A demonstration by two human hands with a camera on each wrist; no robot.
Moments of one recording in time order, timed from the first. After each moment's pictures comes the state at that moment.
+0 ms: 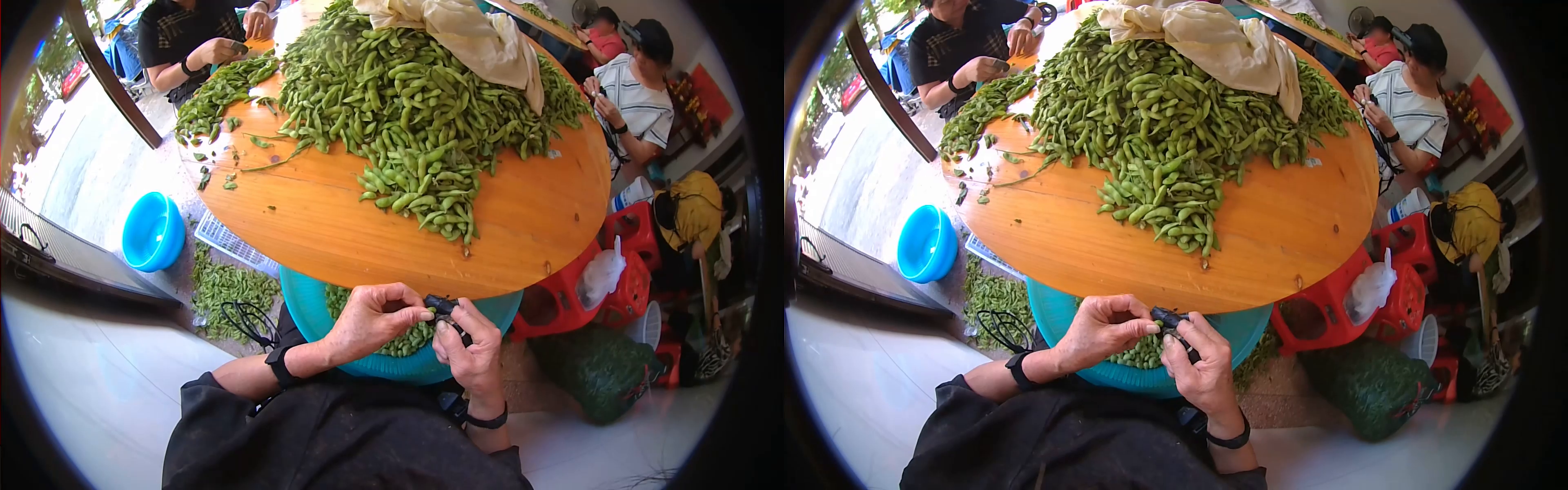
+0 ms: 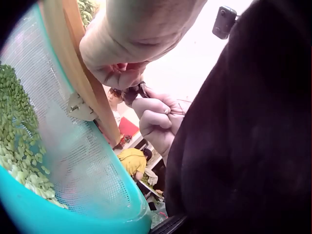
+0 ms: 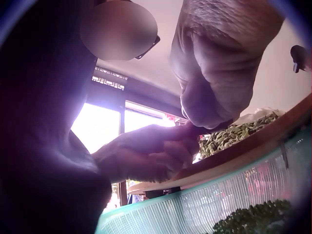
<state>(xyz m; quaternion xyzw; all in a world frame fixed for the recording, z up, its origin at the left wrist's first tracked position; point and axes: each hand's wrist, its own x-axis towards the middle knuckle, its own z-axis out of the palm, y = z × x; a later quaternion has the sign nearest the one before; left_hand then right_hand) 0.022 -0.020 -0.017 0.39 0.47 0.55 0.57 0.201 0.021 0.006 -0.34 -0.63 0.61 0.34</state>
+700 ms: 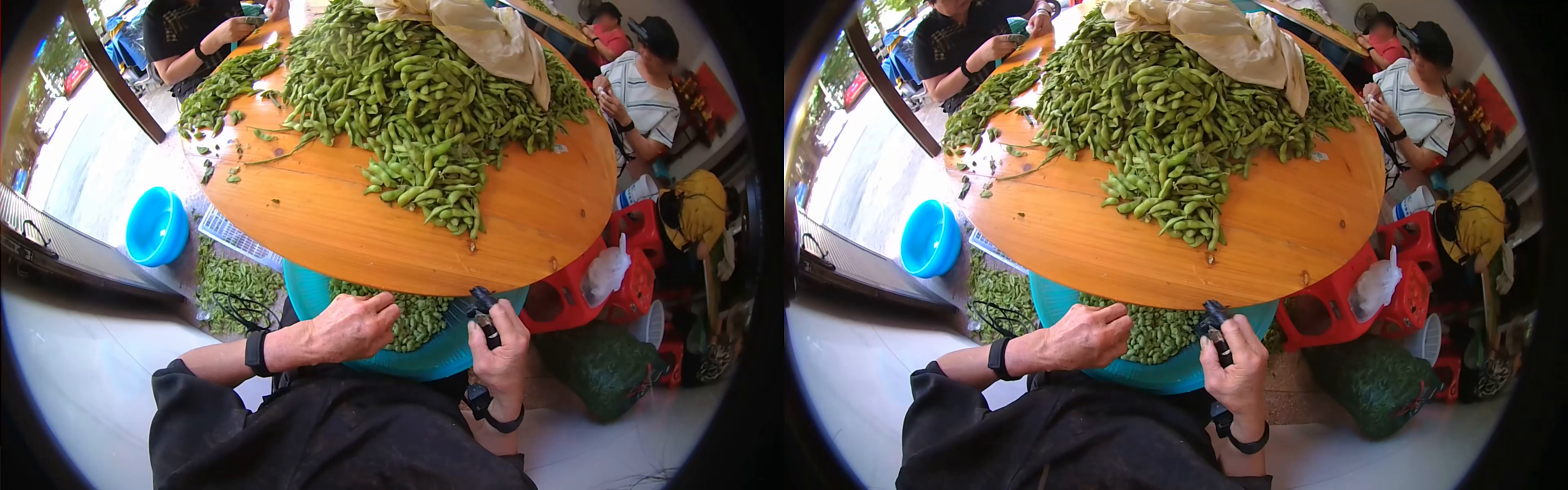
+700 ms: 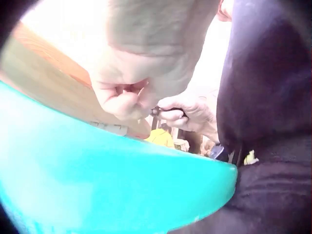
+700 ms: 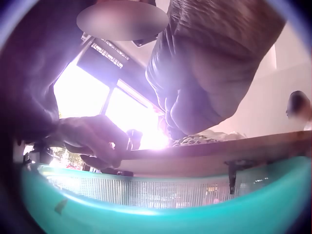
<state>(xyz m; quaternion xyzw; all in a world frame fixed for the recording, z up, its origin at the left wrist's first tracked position) -0.012 -0.039 -0.034 0.81 0.51 0.25 0.16 0.232 0.031 0.005 -0.38 -0.81 0.29 0.35</state>
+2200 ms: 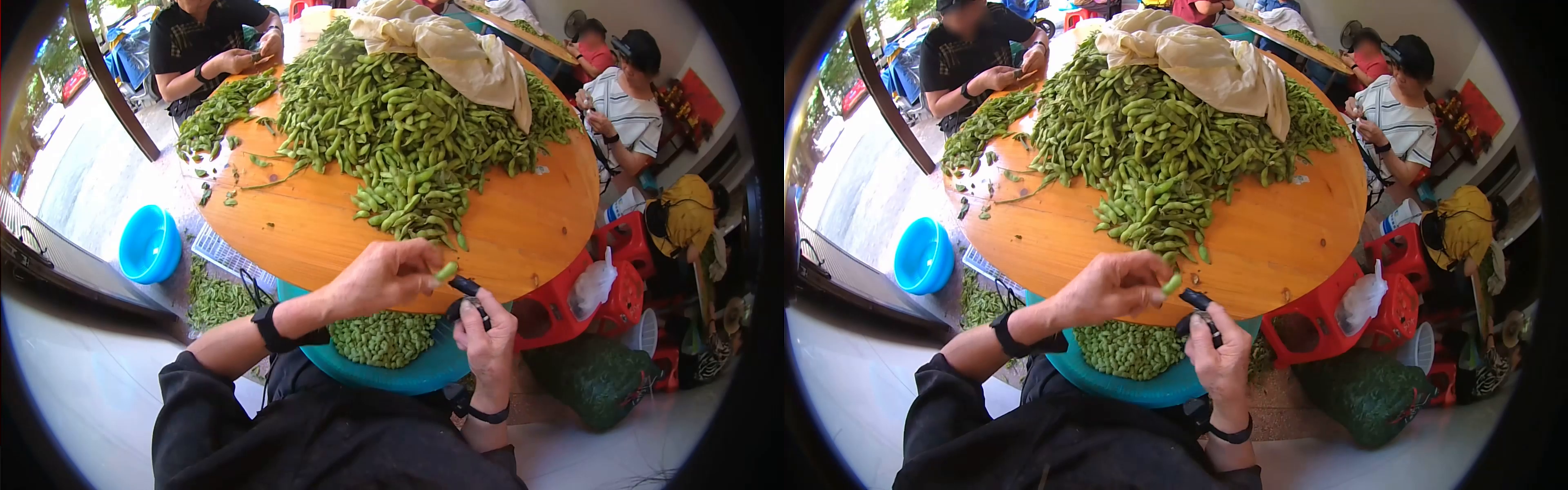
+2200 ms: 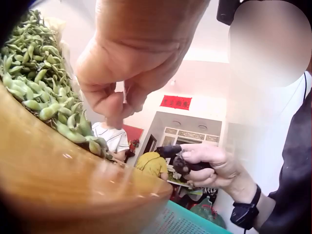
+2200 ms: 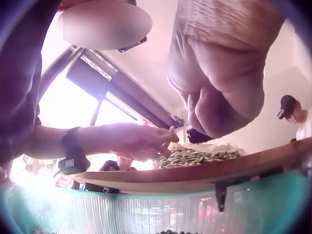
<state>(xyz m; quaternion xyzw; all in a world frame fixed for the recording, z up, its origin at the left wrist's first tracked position) -0.007 0.041 0.028 0.58 0.46 0.45 0.51 0.206 0.044 0.018 -0.42 -0.58 0.57 0.40</state>
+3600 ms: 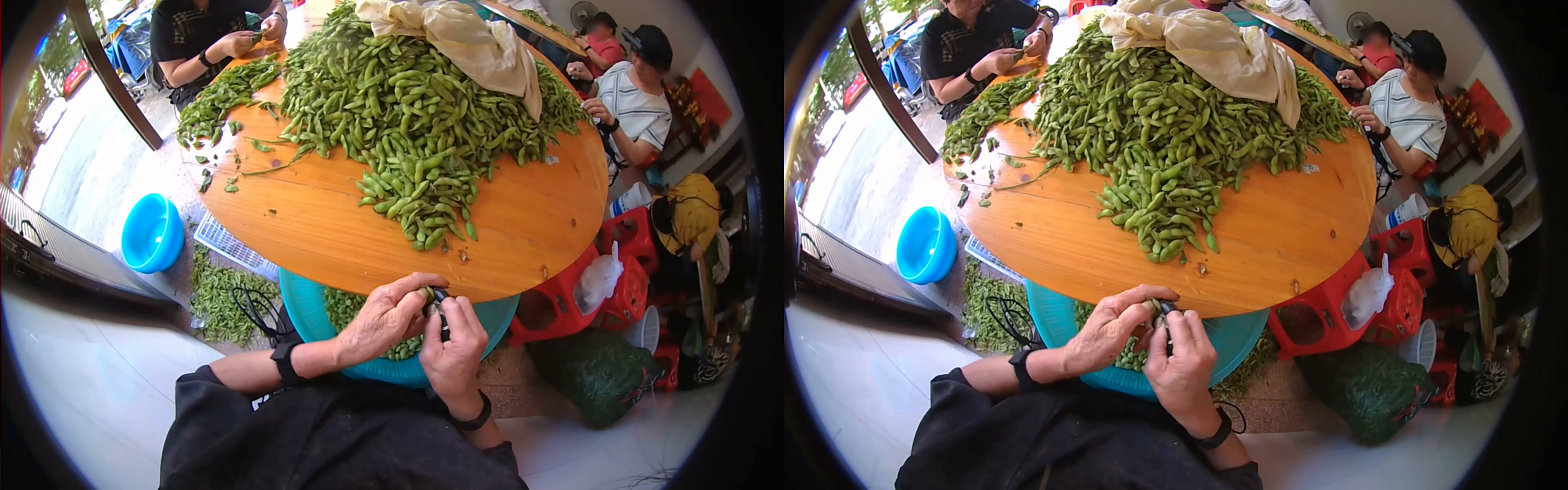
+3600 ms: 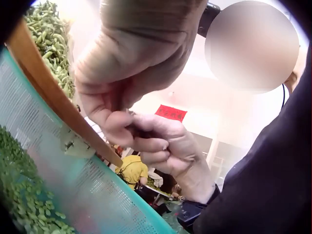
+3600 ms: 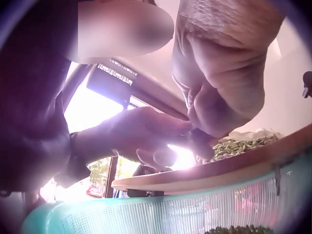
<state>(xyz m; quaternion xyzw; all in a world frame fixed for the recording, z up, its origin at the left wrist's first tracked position) 0.030 -0.008 0.006 0.42 0.48 0.48 0.60 0.171 0.016 0.000 -0.40 -0.79 0.23 0.41</state>
